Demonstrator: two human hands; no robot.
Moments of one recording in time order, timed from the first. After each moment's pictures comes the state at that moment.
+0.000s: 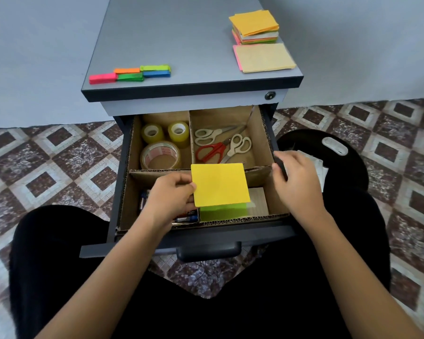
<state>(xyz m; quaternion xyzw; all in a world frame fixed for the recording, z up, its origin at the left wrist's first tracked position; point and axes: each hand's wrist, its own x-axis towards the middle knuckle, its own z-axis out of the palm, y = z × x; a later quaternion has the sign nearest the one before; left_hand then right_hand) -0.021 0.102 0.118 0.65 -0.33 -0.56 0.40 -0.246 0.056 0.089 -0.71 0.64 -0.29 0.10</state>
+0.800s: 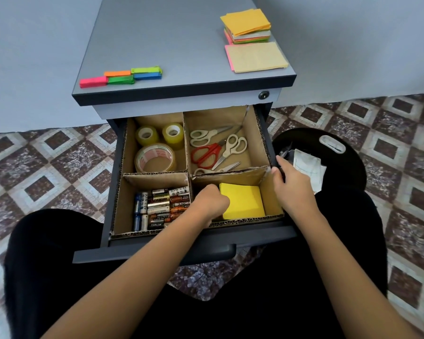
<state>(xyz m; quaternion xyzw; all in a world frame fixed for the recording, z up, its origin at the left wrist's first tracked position) -0.085 0.070 0.075 0.72 -0.41 -0.54 0.14 -0.248 0.057 0.088 -0.60 0.72 -0.24 0.26</state>
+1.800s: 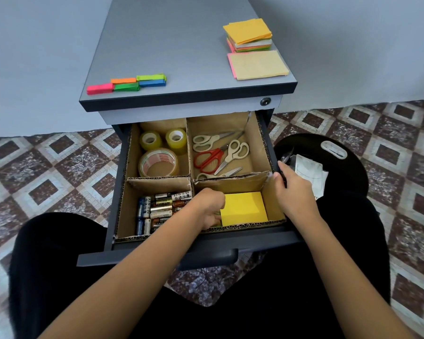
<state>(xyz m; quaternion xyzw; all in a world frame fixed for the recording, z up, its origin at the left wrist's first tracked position) -0.079 0.062 0.079 0.70 -0.26 -0.63 0.19 -0.248 0.057 0.086 -0.60 0.72 -0.24 0.26</state>
